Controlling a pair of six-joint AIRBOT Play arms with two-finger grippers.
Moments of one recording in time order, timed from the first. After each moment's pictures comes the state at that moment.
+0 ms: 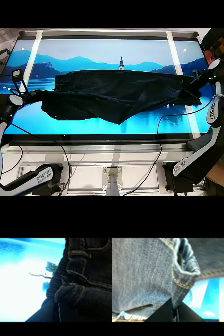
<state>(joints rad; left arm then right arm) 0.27 -1.21 0.83 1.20 -0.46 -1.20 -0.43 -2.01 1.92 -1.32 1.75 1.64</state>
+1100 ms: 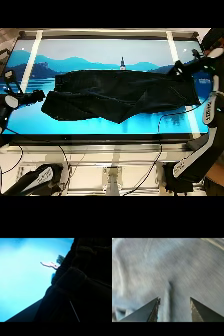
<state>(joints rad) 0.27 -1.07 0.83 1.37 -0.61 -1.48 -0.25 -1.97 2.03 -1.04 1.44 1.70</state>
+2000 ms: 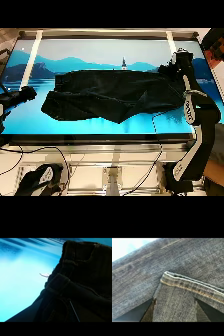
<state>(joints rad) 0.27 -0.83 0.83 1.38 -0.70 -1.53 -0.02 -2.05 2.01 -1.76 1.23 2.13</state>
